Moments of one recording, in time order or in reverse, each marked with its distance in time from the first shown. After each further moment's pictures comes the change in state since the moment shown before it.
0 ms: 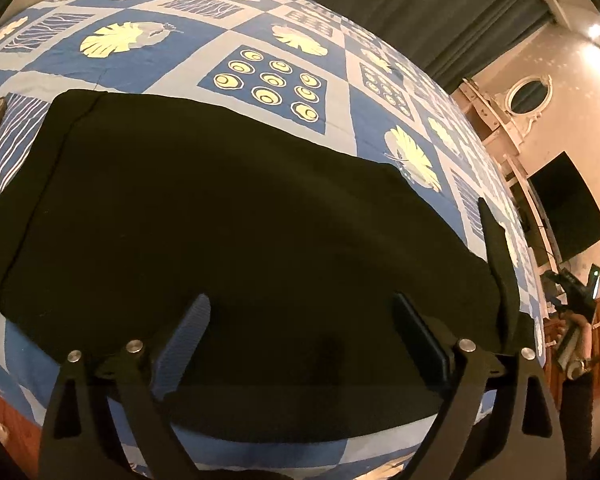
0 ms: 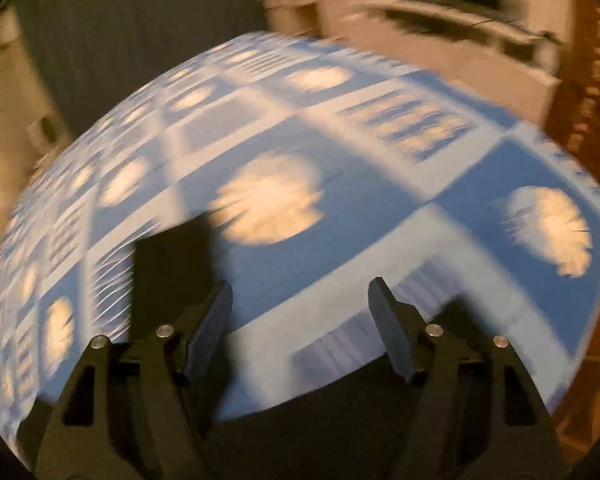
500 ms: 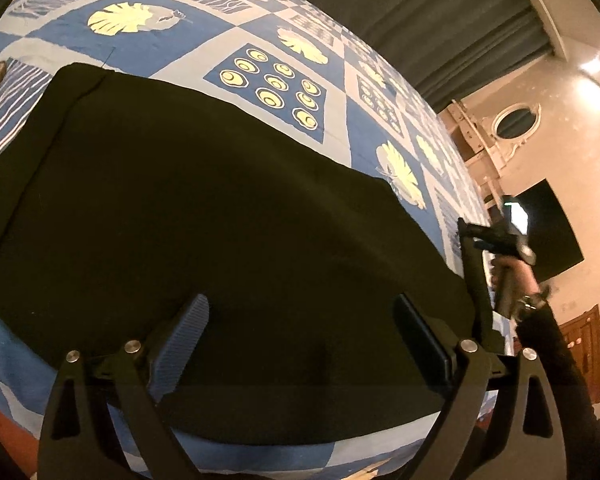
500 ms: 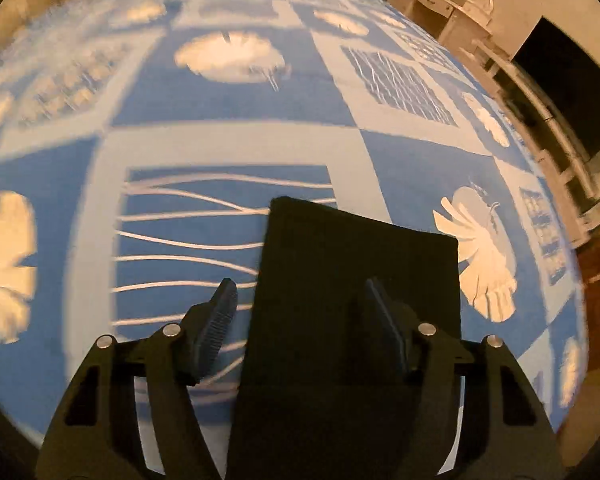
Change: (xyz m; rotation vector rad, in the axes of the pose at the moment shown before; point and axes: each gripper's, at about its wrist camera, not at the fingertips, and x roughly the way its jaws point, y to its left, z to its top) left arm -0.002 0.020 0.002 -0.089 -0.021 -0.122; right arm 0.157 0.203 0.007 -0.463 0.189 -0.261
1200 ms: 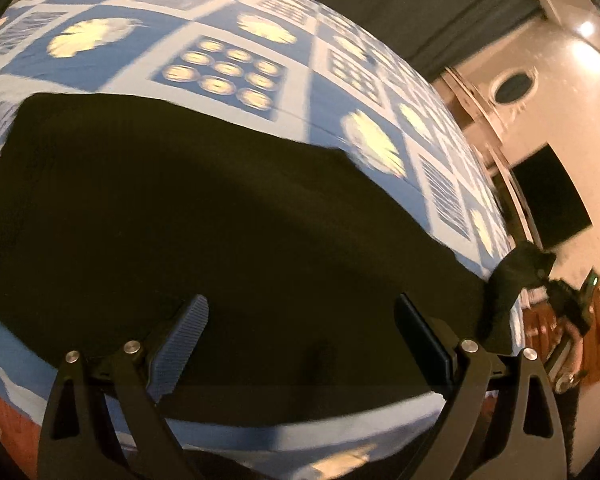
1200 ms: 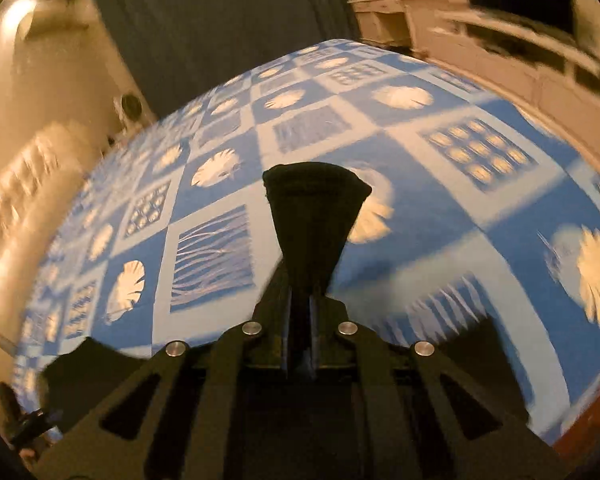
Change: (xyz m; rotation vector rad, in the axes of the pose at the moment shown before) left arm 0.013 -0.063 -0.006 0.106 0.094 0.036; right arm -0.121 -0.272 -0.184 0.452 -0.278 0.518
